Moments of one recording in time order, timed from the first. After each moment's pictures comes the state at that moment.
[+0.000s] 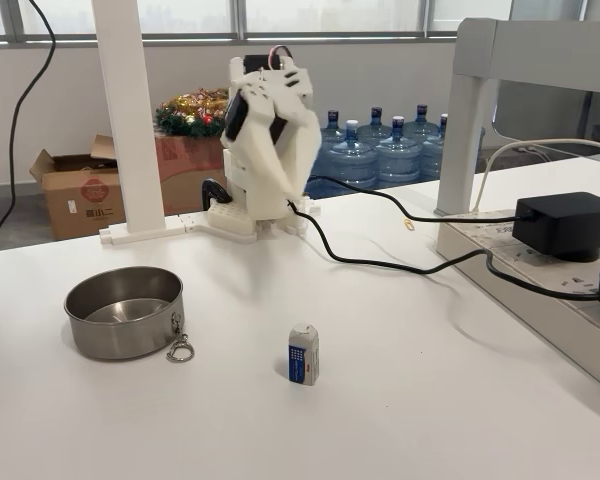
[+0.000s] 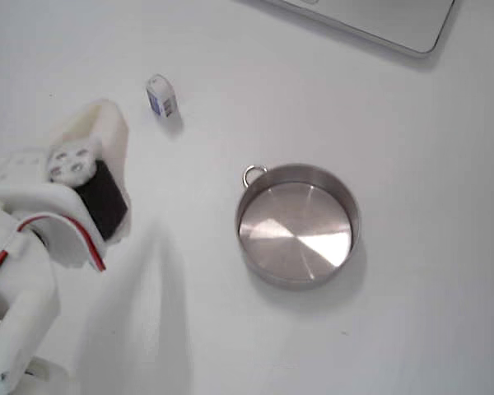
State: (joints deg) arm 13.7 199.8 181.4 46.2 70.1
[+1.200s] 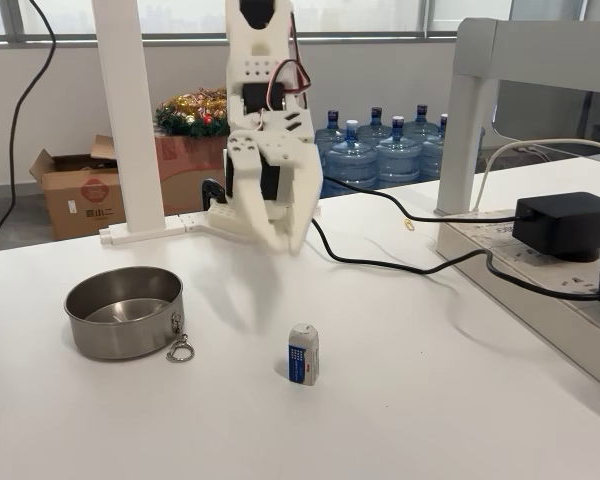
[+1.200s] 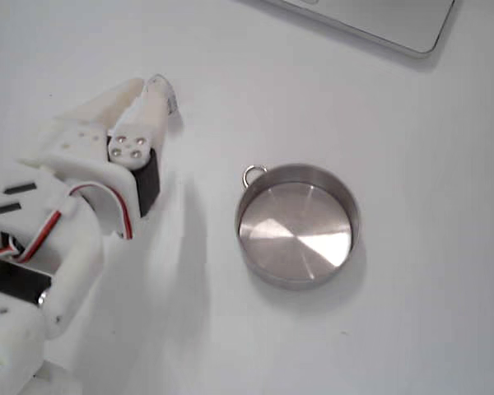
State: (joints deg) arm 15.0 133.9 181.1 -18.0 83.6
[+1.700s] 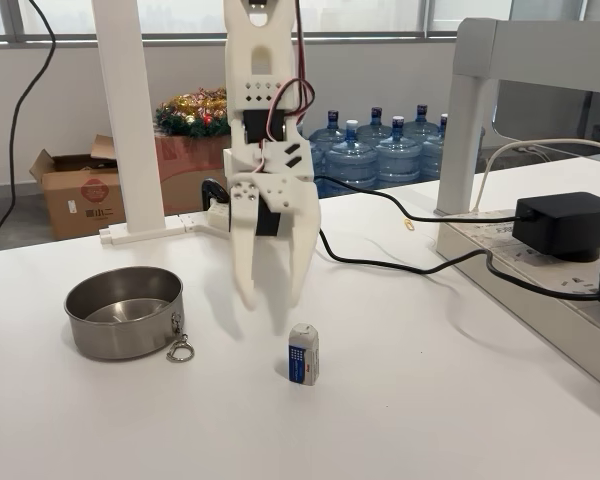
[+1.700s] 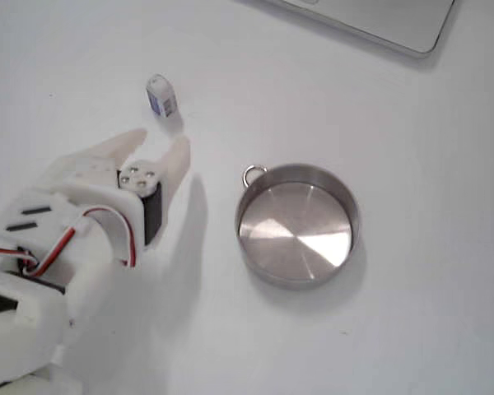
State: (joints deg) arm 13.3 106.8 175.3 -34.8 85.4
